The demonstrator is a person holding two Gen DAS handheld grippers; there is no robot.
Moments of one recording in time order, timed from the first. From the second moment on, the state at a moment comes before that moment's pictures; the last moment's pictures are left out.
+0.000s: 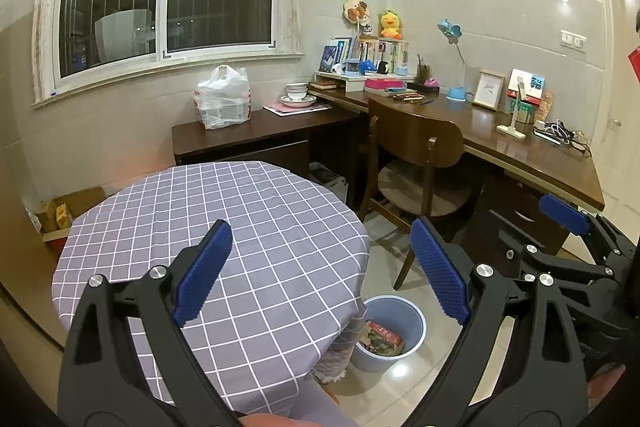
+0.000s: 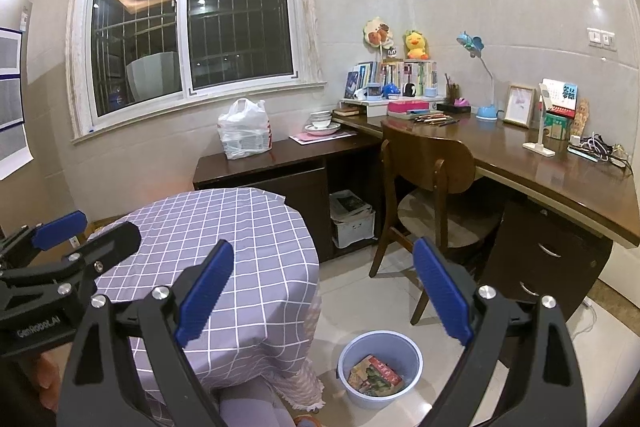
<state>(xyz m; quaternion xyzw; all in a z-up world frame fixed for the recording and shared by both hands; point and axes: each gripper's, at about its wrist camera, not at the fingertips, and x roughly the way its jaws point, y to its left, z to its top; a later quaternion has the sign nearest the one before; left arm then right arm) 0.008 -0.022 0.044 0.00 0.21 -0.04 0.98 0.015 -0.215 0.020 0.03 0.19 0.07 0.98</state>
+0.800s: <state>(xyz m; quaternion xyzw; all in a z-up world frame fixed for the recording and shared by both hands) -0.003 -0.020 0.047 -0.01 0.20 -0.04 0.98 0.017 -0.214 0.021 0.03 0.19 0.09 0.98</state>
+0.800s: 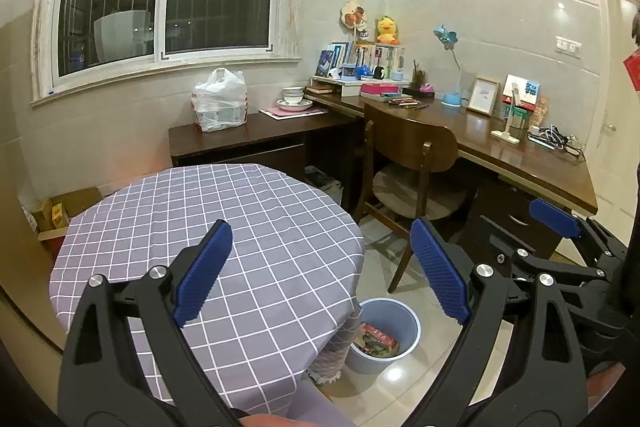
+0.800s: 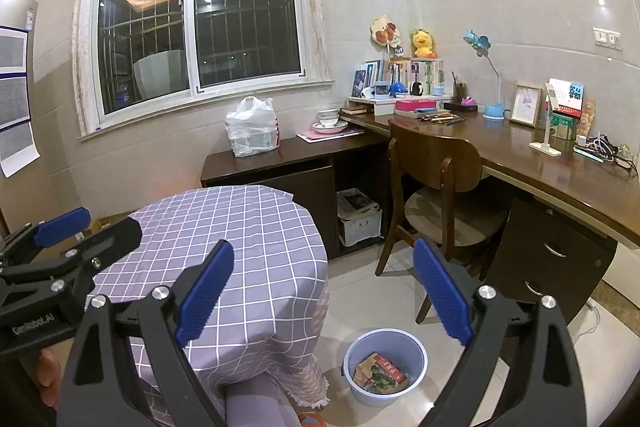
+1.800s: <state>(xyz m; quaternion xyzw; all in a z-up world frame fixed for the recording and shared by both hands) -0.005 -0.019 0.043 -0.01 0.20 -0.04 0.98 0.013 -0.214 0.015 0.03 0.20 0.09 0.98</state>
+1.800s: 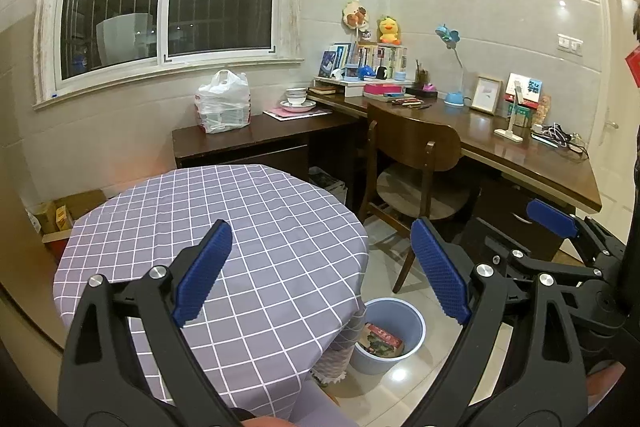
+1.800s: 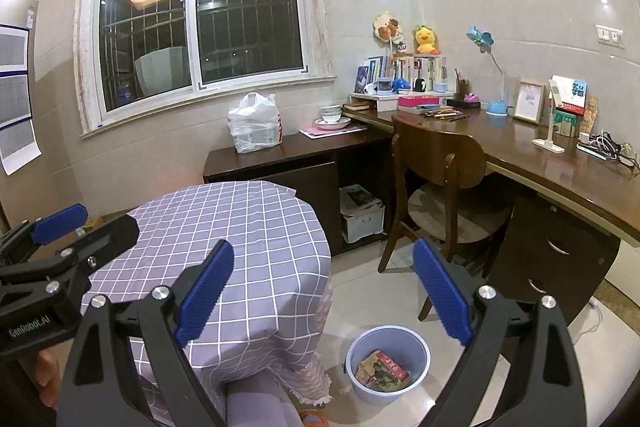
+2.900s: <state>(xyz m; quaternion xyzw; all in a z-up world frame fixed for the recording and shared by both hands) -0.006 -0.020 0.046 -0.01 0.21 -0.04 0.98 0.015 -0.207 0.014 0.02 0.20 0.10 0.97</state>
